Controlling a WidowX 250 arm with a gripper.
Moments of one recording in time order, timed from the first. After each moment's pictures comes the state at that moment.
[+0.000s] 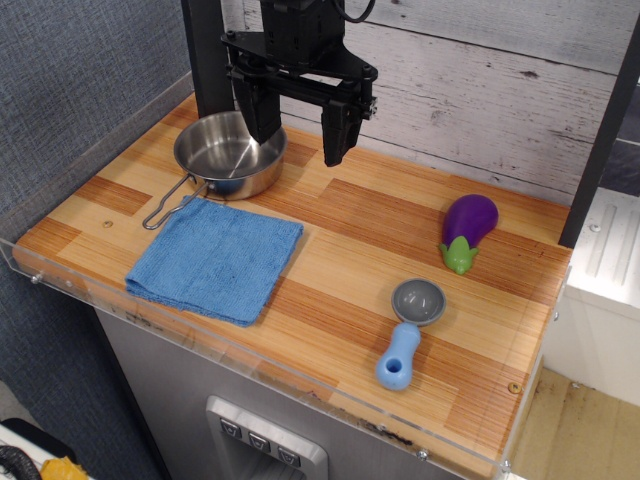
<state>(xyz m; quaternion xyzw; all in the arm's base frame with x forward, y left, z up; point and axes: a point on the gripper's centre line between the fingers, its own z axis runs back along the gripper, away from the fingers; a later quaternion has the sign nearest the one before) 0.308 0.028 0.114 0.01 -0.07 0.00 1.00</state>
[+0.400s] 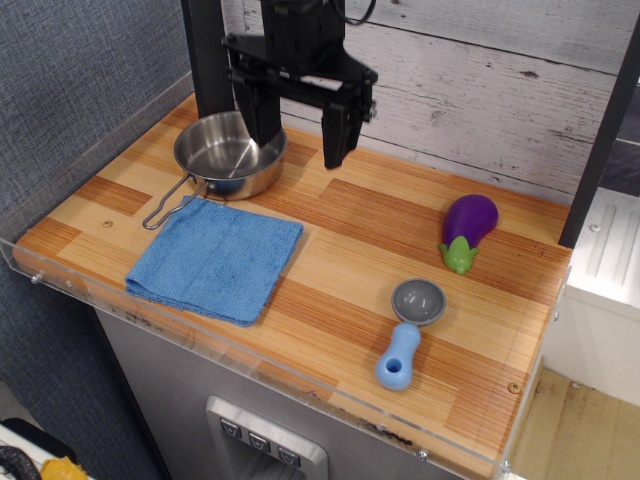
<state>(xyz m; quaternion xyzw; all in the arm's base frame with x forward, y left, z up) 0.309 0.028 0.104 0.00 -0.05 0.00 1.00</state>
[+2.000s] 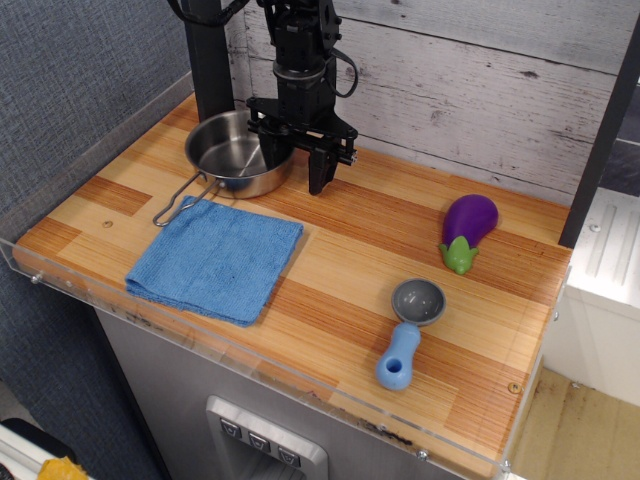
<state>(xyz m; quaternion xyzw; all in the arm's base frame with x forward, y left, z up) 0.384 0.082 0.008 0.03 -0.03 -0.01 1.00</state>
